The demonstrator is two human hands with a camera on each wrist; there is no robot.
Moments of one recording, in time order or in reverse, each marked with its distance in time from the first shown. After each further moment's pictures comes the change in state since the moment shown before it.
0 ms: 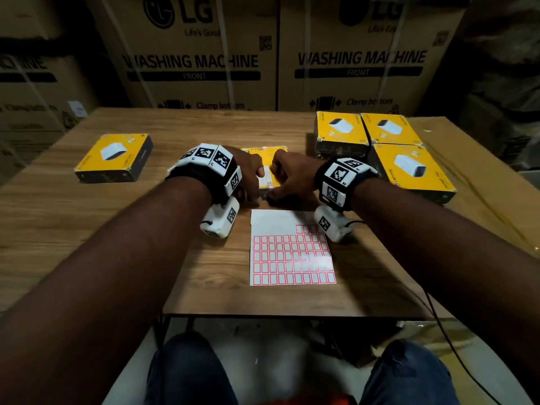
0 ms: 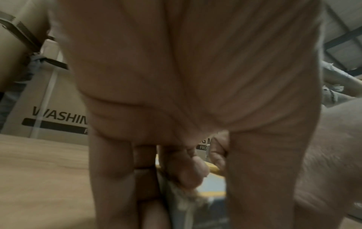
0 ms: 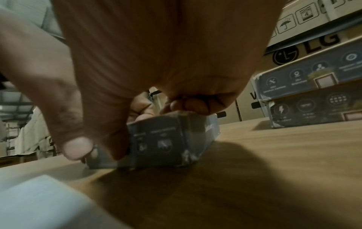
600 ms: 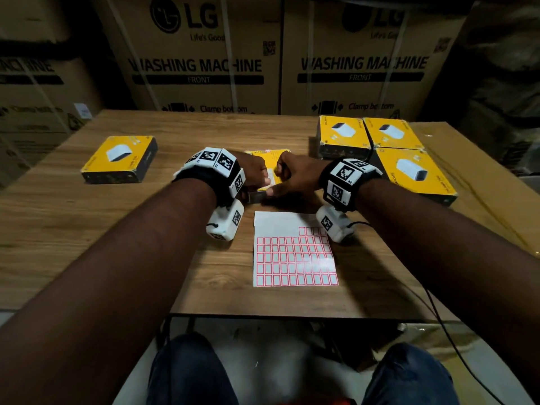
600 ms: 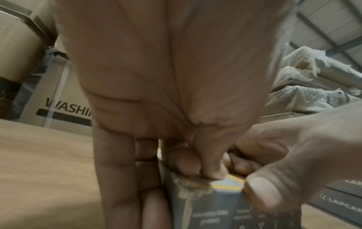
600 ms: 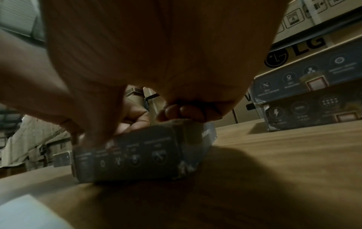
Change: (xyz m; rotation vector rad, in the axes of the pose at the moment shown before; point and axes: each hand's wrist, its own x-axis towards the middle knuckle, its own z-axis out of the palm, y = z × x) left_hand 0.004 0.003 0.006 0.077 0.125 0.019; right_hand 0.001 0.001 -0.006 0.147 -0.057 0.050
